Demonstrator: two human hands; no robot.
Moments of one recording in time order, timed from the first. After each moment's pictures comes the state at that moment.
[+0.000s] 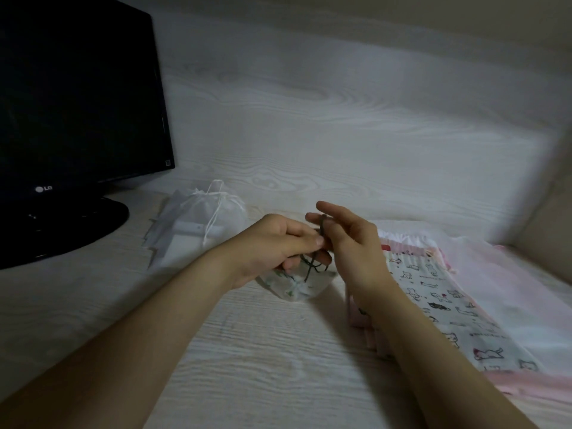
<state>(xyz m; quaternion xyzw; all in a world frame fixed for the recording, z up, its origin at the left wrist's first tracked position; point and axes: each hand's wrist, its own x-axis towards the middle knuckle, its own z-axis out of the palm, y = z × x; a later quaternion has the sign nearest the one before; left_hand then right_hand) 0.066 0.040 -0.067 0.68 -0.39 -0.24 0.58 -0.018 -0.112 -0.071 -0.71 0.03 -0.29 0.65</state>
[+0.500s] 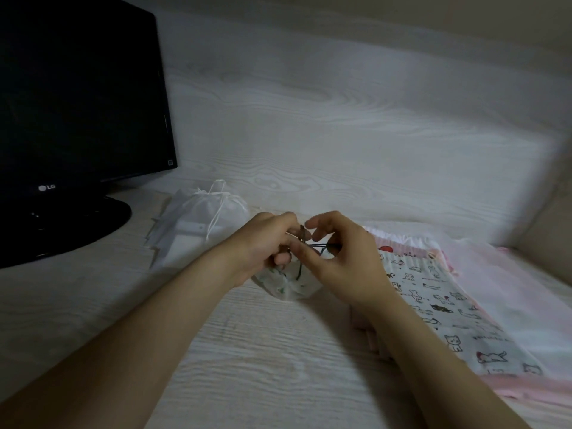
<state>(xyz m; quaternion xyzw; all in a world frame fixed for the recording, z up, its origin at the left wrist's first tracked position) 0.076 0.035 -0.066 0.68 -0.25 -0.24 0.65 -0.018 -0.115 -0.081 -0.88 -0.02 -0.37 0.31</state>
